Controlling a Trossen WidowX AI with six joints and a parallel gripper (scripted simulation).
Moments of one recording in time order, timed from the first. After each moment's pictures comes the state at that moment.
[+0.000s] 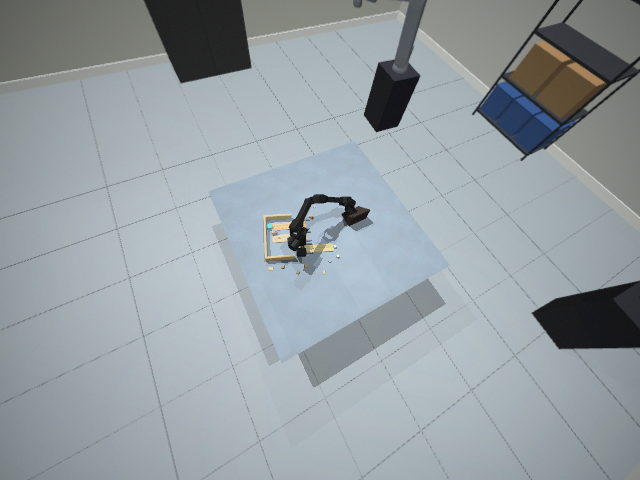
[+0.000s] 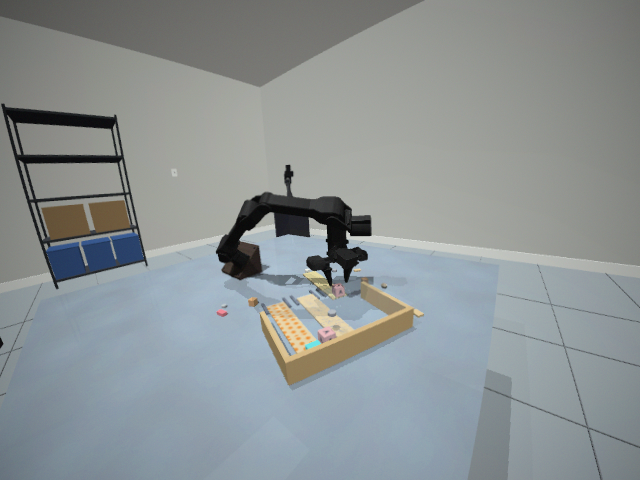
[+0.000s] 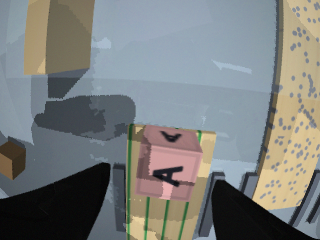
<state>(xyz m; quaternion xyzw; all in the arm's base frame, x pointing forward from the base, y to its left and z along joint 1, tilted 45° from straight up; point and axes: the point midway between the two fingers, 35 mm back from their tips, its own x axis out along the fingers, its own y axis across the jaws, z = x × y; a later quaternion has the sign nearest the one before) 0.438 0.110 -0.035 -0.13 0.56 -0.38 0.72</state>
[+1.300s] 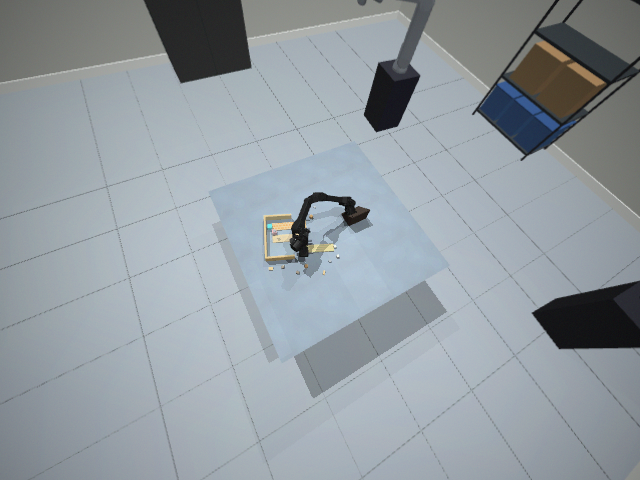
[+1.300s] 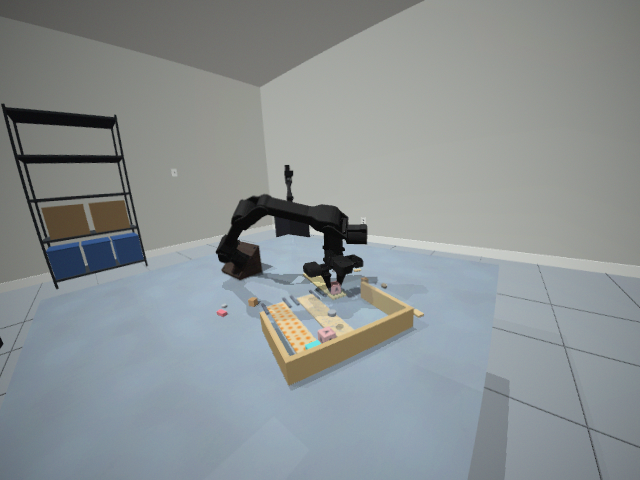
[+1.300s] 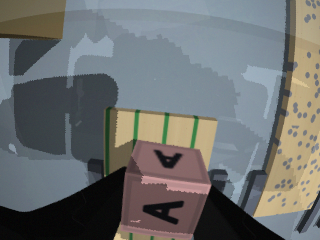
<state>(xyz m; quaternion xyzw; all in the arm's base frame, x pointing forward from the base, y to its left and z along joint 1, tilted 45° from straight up) 0.424 0.091 -0.051 -0.14 0.57 -0.38 0.72</state>
